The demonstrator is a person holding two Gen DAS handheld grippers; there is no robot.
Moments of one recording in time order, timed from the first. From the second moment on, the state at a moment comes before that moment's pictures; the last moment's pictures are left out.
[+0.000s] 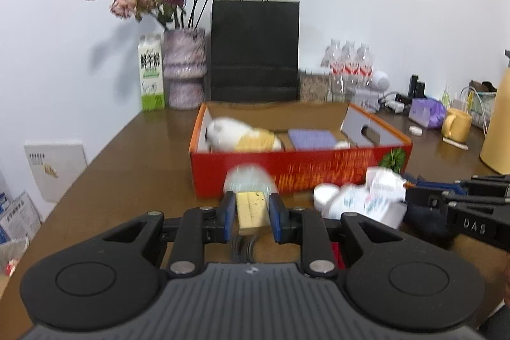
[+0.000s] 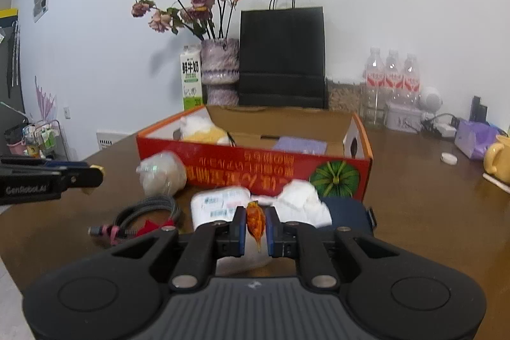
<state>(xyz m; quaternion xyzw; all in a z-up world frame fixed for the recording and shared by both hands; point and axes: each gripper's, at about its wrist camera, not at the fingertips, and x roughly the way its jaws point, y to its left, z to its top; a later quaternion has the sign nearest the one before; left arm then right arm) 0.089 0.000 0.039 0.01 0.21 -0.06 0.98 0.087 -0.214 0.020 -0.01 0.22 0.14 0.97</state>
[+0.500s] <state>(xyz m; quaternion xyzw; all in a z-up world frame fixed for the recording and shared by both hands) 0.179 -0.029 0.072 0.01 0.16 -0.09 0.98 0.164 -0.212 0.059 -0.01 0.17 0.13 0.98</state>
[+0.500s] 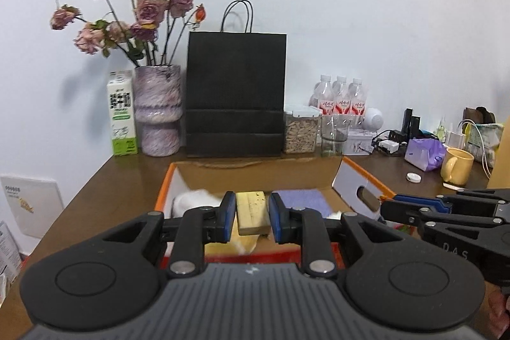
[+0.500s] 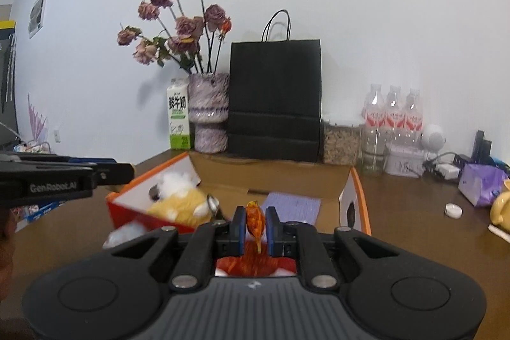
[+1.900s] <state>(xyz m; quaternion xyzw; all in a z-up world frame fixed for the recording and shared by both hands) 0.267 -0.059 0.045 0.02 0.18 -0.03 0.98 0.257 -0.237 0.039 0.02 0.19 0.08 0.98</state>
